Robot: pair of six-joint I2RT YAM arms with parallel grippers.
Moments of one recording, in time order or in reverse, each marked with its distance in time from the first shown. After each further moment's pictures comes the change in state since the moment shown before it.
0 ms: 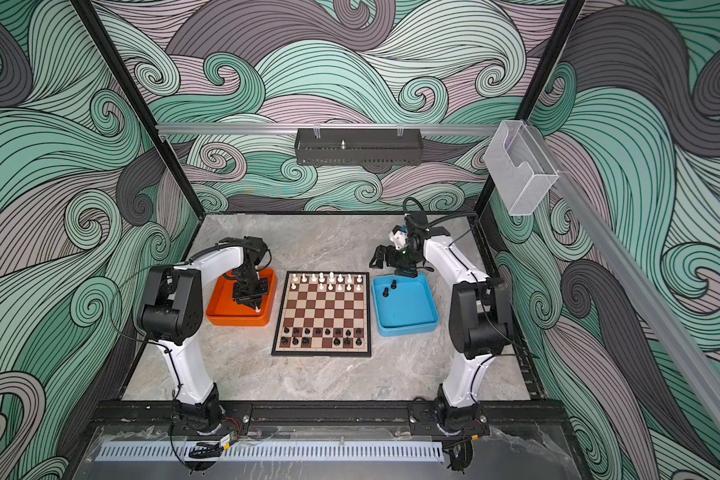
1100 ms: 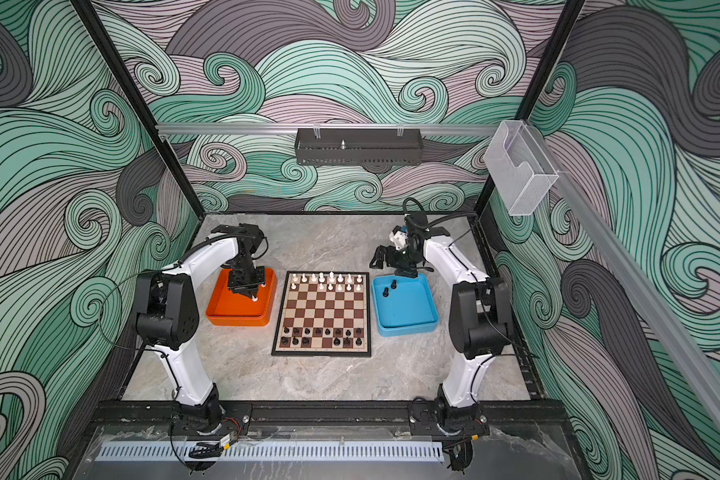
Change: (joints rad) left arm 0.000 -0.048 0.150 -0.145 -0.024 0.023; right arm 0.000 0.000 -0.003 0.000 0.003 0.000
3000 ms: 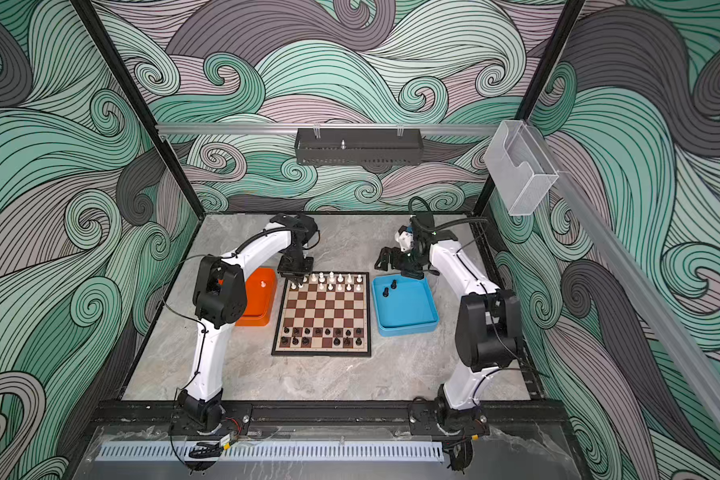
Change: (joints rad) left arm -0.275 0.369 0.481 -0.074 0.048 0.026; right arm -0.013 -0.099 -0.061 -0.003 0.051 -0.005
